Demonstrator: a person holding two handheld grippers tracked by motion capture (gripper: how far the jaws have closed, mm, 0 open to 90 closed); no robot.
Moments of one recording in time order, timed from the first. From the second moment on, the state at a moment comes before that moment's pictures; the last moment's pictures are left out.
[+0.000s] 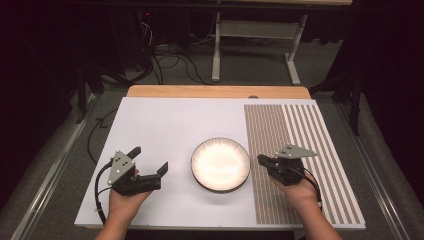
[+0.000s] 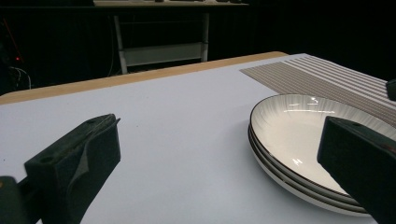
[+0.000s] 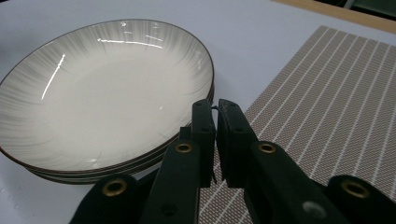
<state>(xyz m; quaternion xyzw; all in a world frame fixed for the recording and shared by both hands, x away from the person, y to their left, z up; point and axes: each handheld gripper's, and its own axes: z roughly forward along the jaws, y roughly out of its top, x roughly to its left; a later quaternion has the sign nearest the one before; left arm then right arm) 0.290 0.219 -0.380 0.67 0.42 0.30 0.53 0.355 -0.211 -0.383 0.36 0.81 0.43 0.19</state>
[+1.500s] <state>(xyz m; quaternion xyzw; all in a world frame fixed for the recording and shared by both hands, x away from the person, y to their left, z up) 0.290 0.221 -0.380 0.68 0.40 0.30 0.53 0.319 -0.238 -0.363 0.37 0.75 0.49 0.25</state>
